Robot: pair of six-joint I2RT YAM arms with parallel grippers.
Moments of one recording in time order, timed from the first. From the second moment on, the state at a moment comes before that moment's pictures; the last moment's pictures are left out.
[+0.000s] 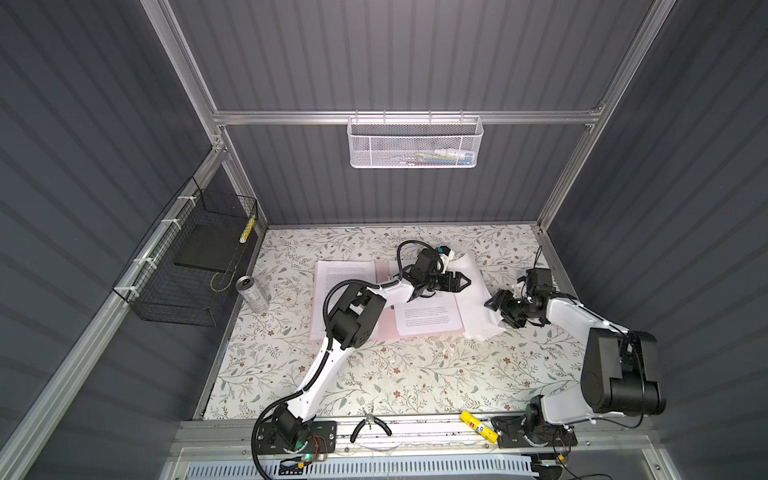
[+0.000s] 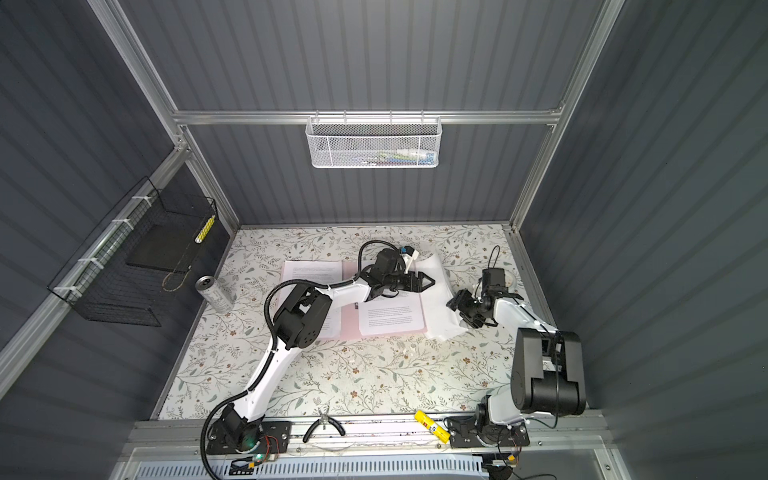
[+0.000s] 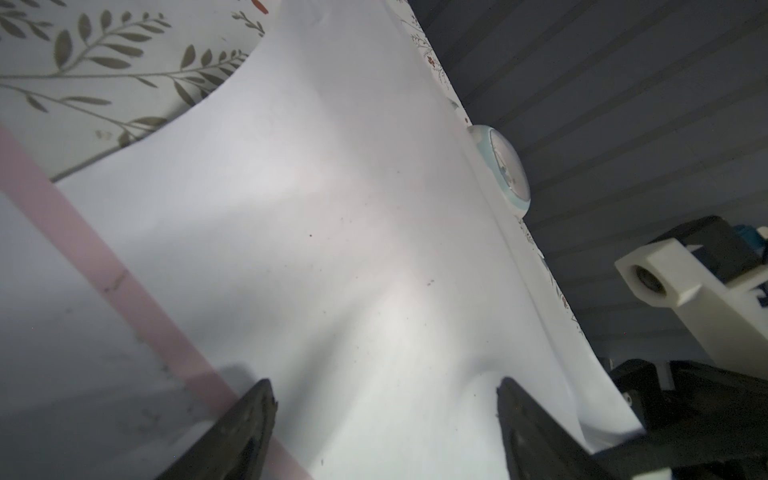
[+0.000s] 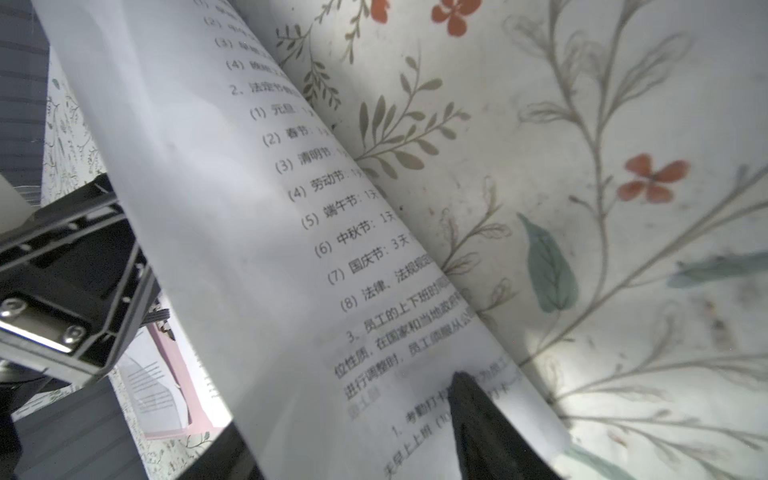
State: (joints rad) left arm -0.73 2.51 1.85 0.16 0.53 -0.55; right arm -0.09 1.48 0.79 -0.42 -0.40 0.53
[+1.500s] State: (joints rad) left arm -0.62 2.08 1.57 0.11 0.41 -0.58; right arm 0.18 1.38 1.21 -0.58 0.04 0.24
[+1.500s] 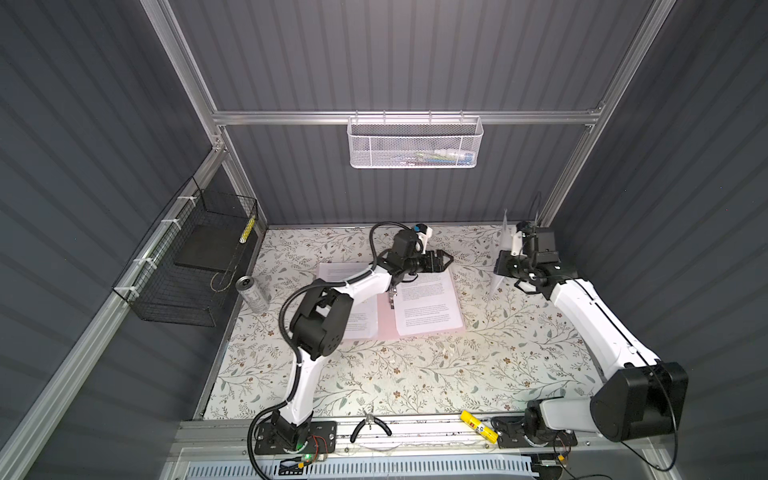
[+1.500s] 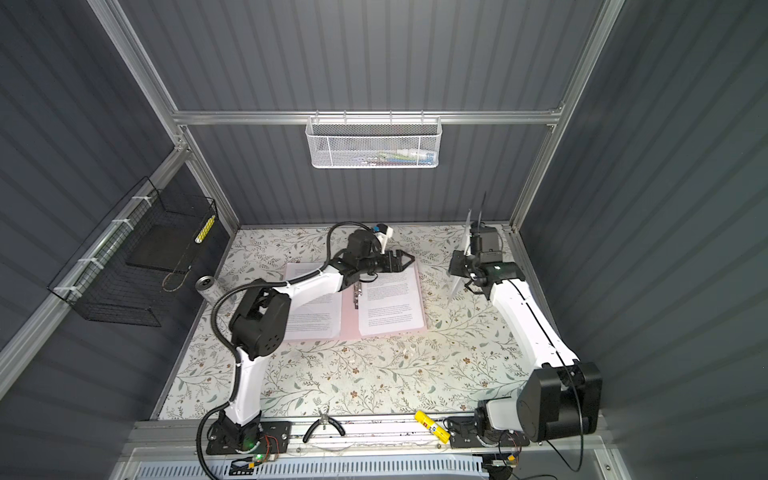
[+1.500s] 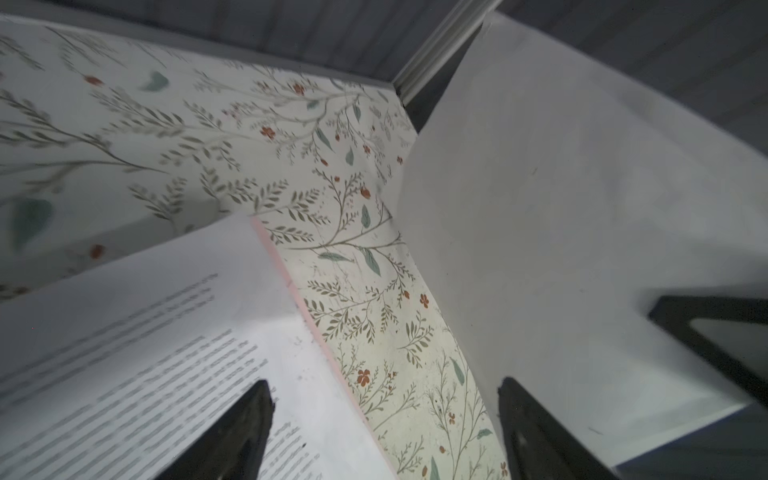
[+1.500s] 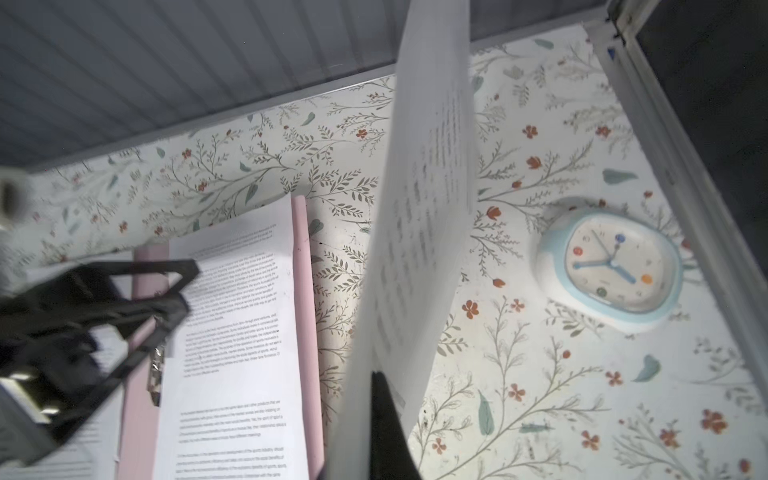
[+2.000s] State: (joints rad) left arm -0.46 1.74 1.15 0.10 0.25 -0.54; right arm 0.70 1.79 1.44 -0.74 0.32 -0.05
